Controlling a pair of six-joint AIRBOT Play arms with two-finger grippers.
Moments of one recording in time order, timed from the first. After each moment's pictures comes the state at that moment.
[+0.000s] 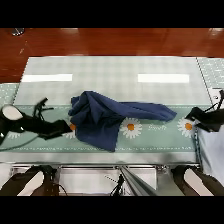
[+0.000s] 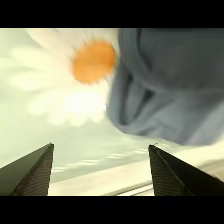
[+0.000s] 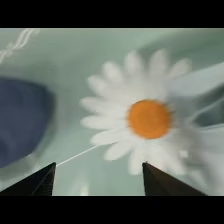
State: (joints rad) left arm 0.13 -0.96 0.46 0.97 -1.22 -1.40; right arm -0.44 -0.97 0.65 -1.31 1.11 1.65
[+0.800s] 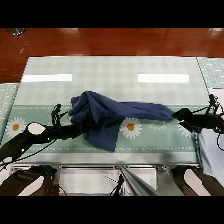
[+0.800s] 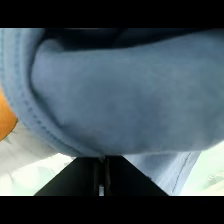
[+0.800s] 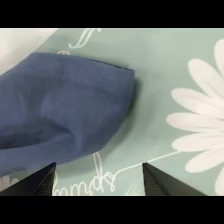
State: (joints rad) left arm -0.21 -0.98 0.27 0.58 -0.68 -1.32; right arm -0.41 -0.94 0.51 -1.02 0.96 1.51
